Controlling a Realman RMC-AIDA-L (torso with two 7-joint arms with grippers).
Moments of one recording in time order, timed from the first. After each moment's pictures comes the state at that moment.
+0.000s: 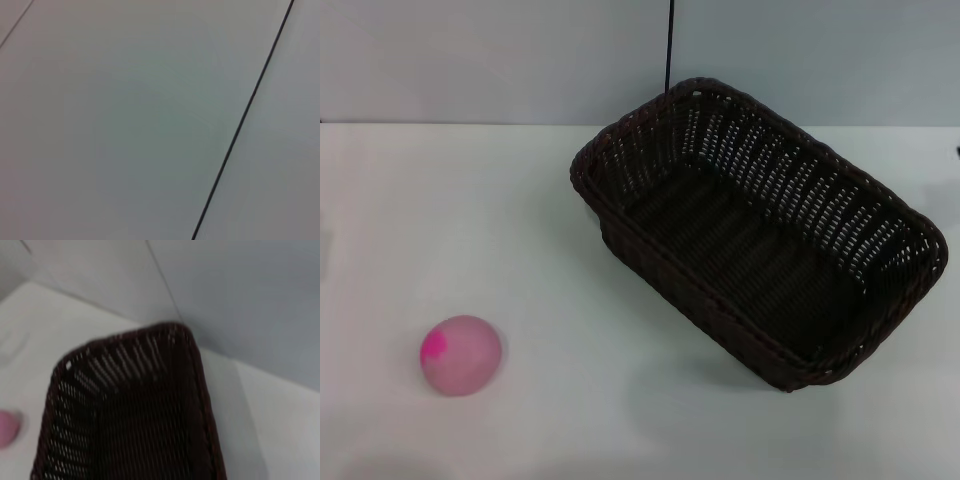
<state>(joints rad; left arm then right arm) -0.13 -2.07 -0.68 -0.22 1.94 1.58 -0.49 0.73 1.85 -0.61 -1.14 -2.49 -1.92 2.22</state>
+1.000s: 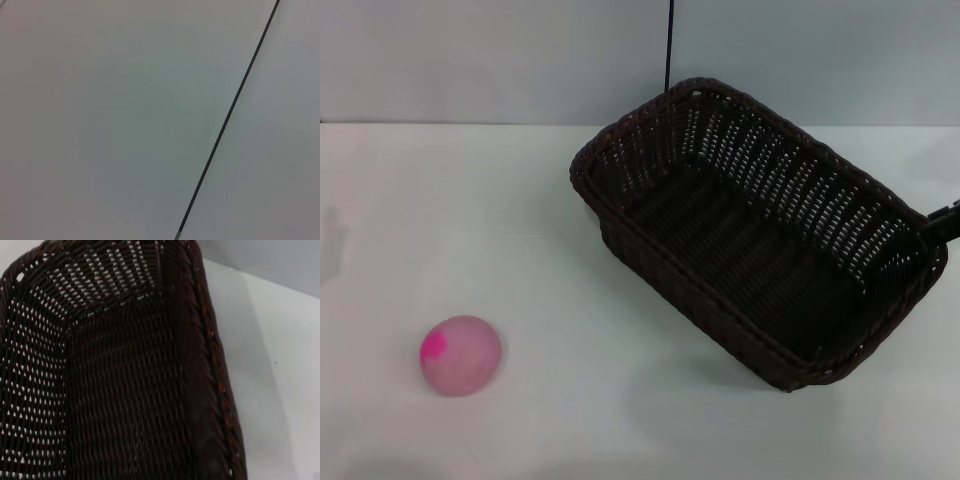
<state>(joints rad) -0.15 -2.07 -0.66 -0.22 1.94 1.55 -0.49 0.73 1.93 -0.78 -0.95 -2.61 -1.71 2.20</state>
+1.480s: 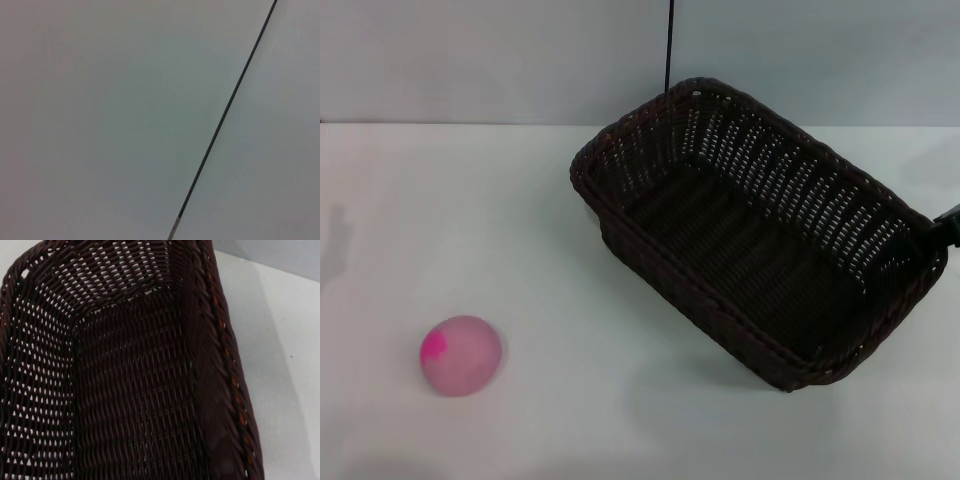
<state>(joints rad) -0.16 -2.07 -0.65 -0.22 1.94 1.52 -0.49 0.73 1.95 -0.77 -0.92 -2.60 -1.68 2.19</state>
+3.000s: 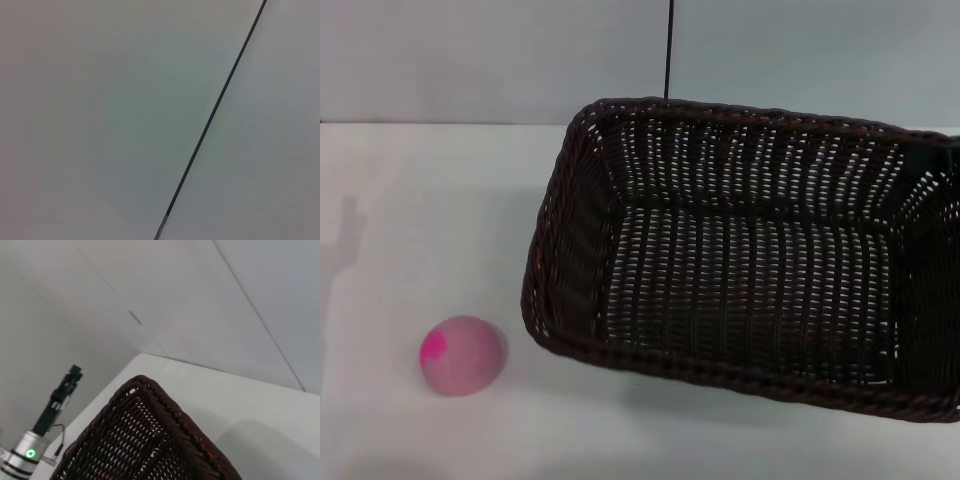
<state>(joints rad) -0.18 -2.07 -0.64 -0.22 1.94 1.50 -0.49 0.63 1.83 -0.59 -0.73 -2.10 -1.84 1.97</state>
